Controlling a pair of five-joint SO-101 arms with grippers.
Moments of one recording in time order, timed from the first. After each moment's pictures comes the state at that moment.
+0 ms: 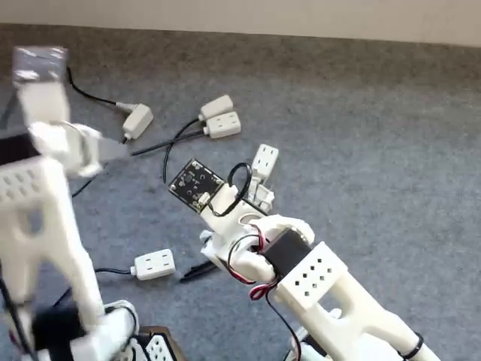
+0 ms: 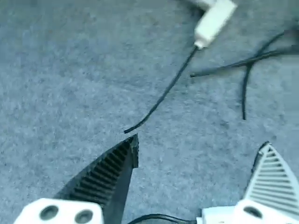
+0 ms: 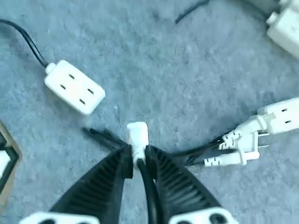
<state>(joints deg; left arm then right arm) -25.3 -18.2 3.4 85.8 -8.7 -48.4 -42.5 41.6 63.2 12.0</state>
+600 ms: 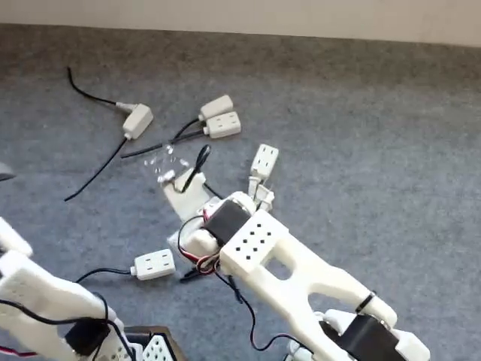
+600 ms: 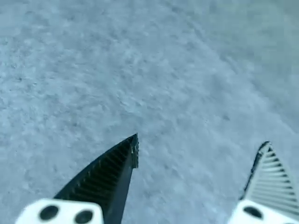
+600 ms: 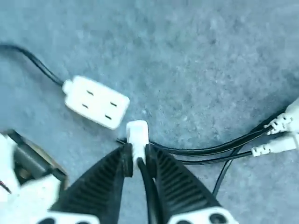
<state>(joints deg) -57.6 21.5 -20.3 80.0 -8.7 -54.9 -18.5 23.1 69.5 -10.2</state>
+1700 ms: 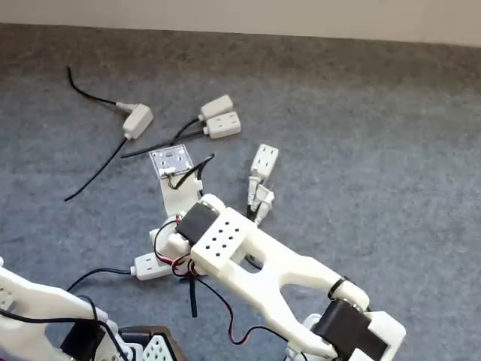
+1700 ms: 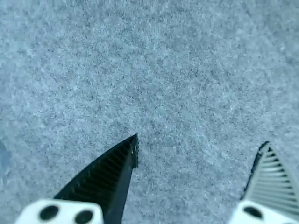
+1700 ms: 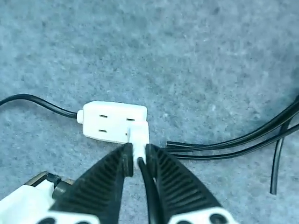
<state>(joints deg) -69.3 30.8 -20.4 62.4 -8.7 -59.3 -8.4 20.5 66.4 -32.8</state>
